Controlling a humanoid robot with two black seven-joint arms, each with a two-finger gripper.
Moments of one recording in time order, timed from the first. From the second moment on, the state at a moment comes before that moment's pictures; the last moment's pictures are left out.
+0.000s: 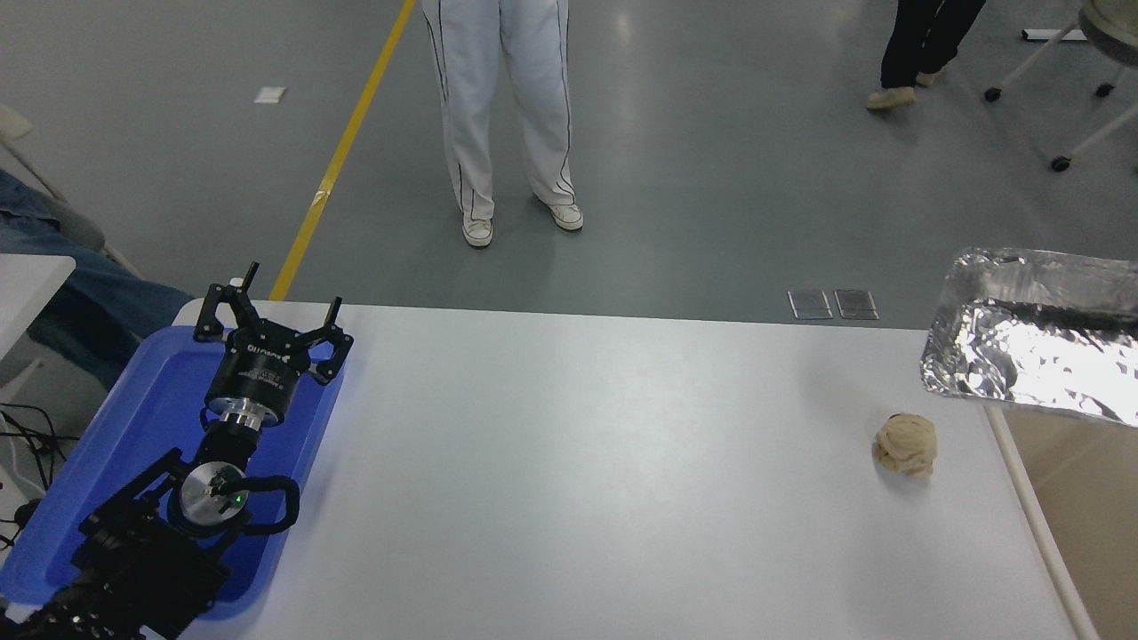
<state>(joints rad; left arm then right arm) -0.52 0.21 -0.98 -0.54 -0.09 -0.62 -0.36 2.35 -0.83 -1.80 1.31 -0.35 0.79 -0.01</state>
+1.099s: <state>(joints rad) -0.52 0.21 -0.98 -0.54 -0.09 -0.62 -0.36 1.80 -0.96 -1.56 1.00 -0.27 0.74 -0.01</state>
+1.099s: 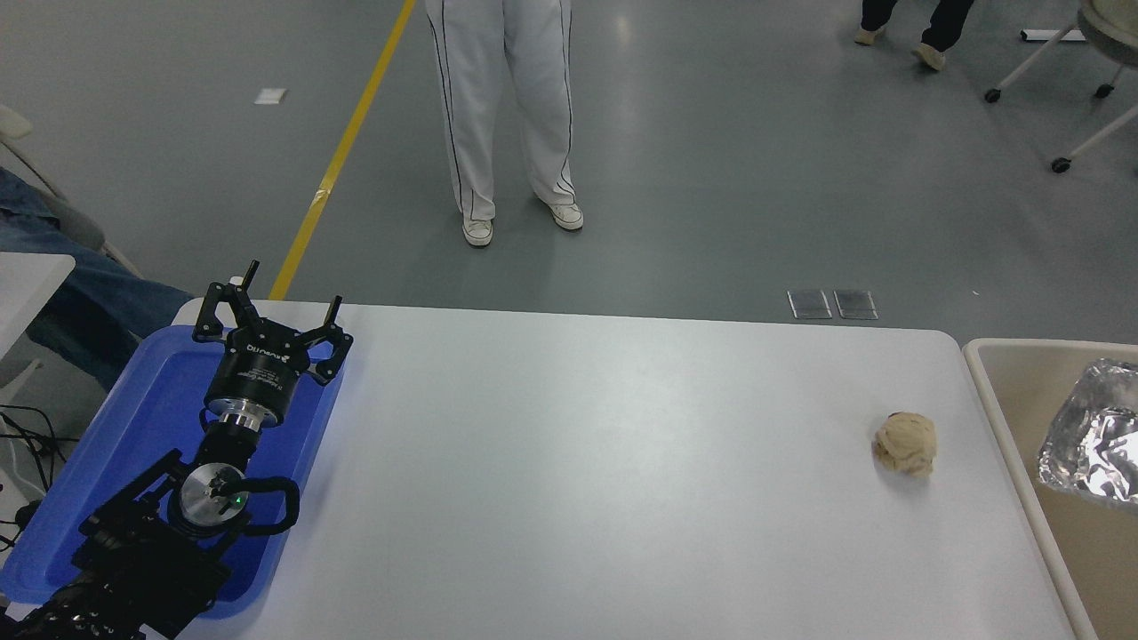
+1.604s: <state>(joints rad) -0.52 0.21 -0.98 -0.54 -0.09 -0.62 -0.36 1.27 -0.94 -1.18 0.84 -0.12 0.16 -0.01</state>
